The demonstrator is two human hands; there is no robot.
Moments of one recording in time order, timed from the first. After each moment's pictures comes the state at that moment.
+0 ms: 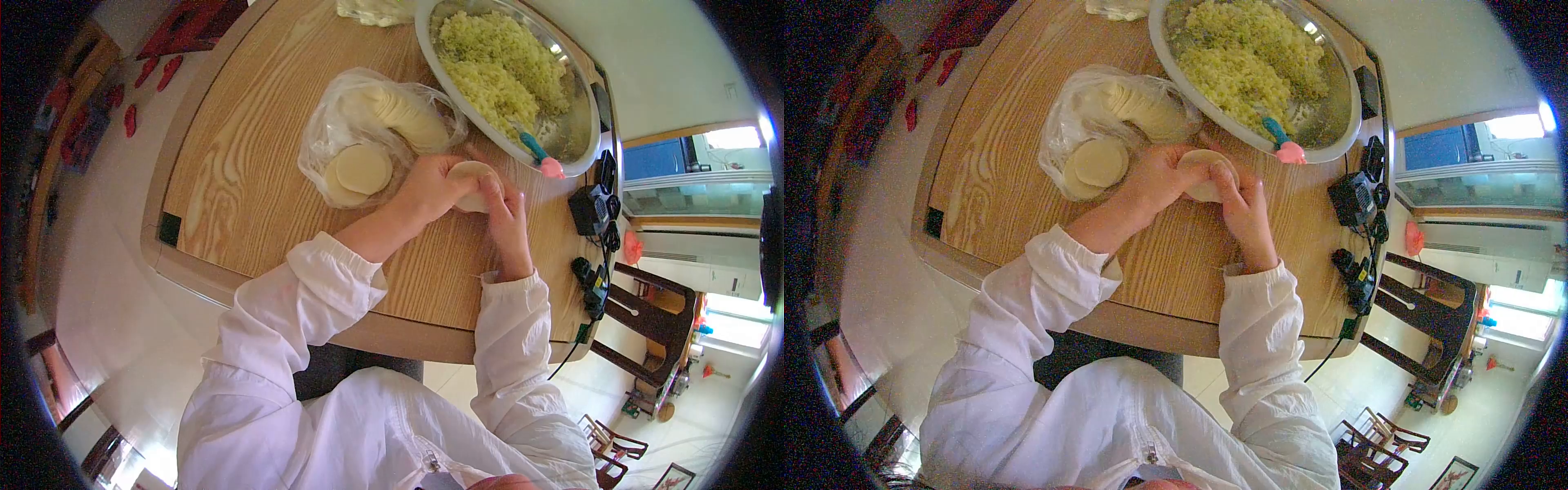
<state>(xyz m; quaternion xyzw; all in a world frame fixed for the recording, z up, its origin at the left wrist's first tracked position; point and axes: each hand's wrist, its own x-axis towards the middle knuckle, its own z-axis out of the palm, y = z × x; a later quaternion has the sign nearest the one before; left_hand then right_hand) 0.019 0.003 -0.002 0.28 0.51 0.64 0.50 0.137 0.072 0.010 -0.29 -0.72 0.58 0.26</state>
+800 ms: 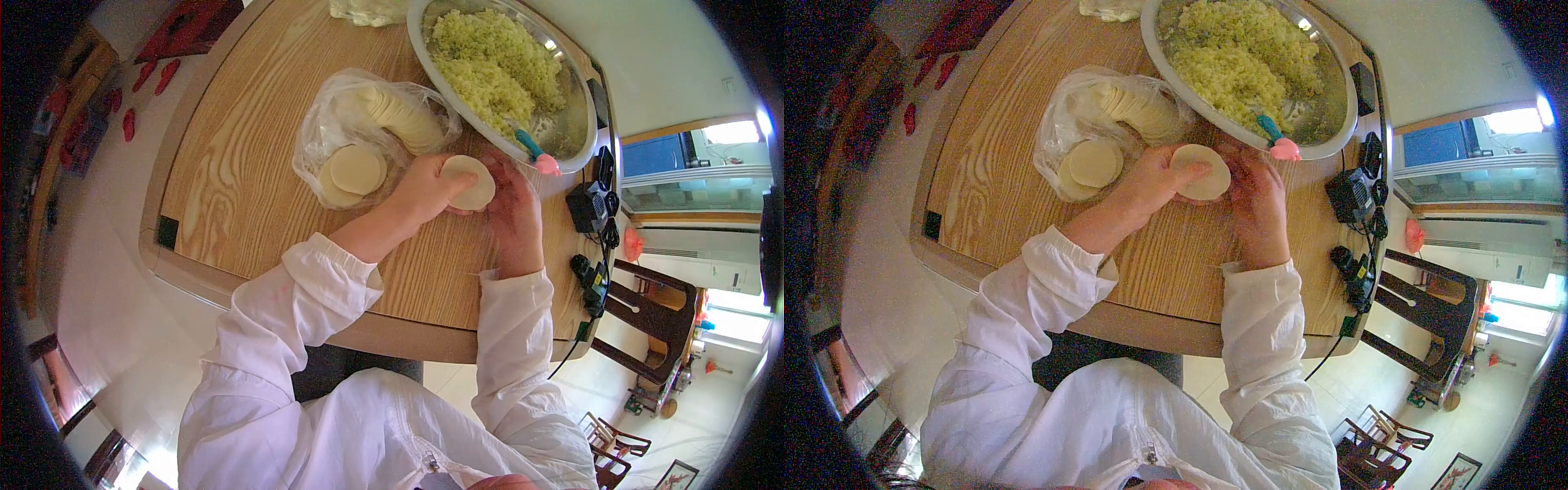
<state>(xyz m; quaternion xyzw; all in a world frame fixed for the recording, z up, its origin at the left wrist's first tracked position) 0.020 0.002 -0.001 0.24 0.47 0.63 0.57 0.144 0.097 0.006 -0.33 -0.38 0.79 0.34</state>
